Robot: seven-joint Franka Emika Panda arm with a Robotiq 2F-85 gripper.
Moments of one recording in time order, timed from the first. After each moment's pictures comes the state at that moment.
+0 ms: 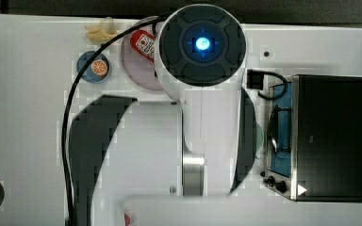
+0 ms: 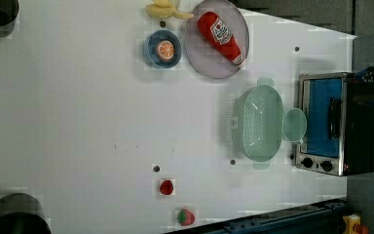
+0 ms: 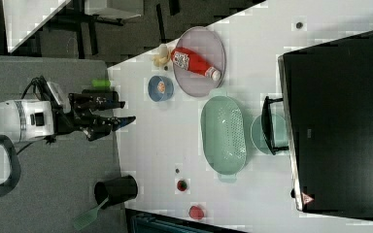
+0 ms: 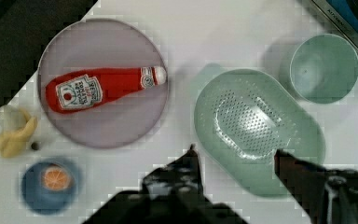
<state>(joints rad) 0.02 -0.03 -0.01 -1.79 -0.04 0.18 0.07</state>
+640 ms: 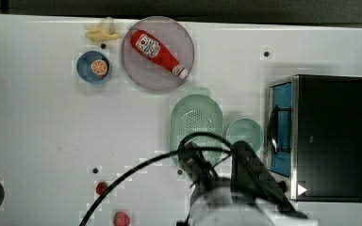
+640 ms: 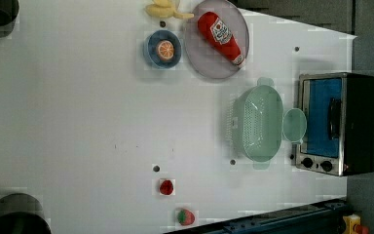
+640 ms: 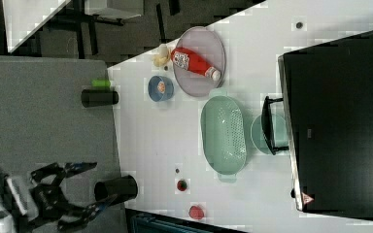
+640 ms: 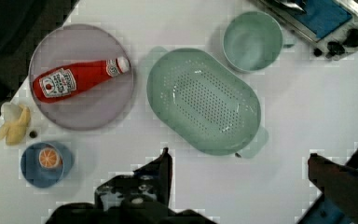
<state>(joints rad) 0.00 -0.54 -0.06 -2.11 -0.04 0.14 0.12</state>
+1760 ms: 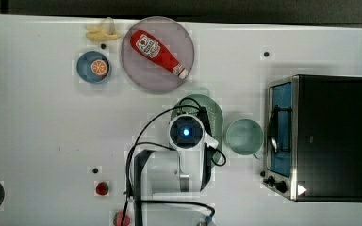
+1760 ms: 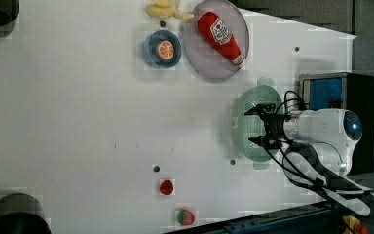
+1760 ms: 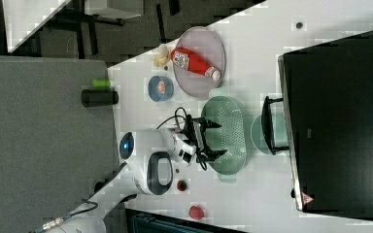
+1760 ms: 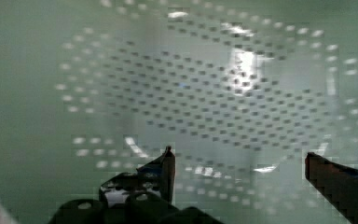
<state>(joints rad) 0.03 0.29 -0.03 -2.47 -0.05 1.14 0.62</state>
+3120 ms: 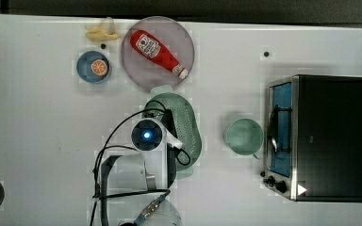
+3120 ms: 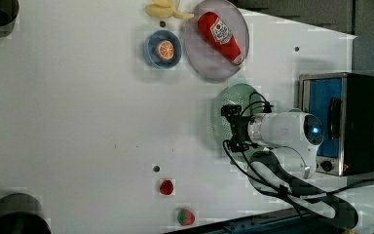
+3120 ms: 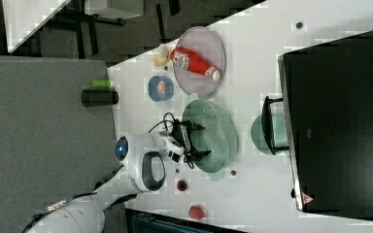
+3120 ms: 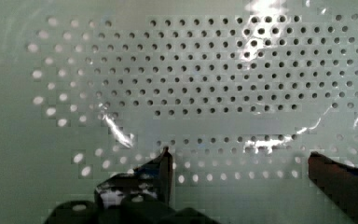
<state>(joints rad) 0.17 0.40 0.04 -2.45 0.07 1.23 0.71</state>
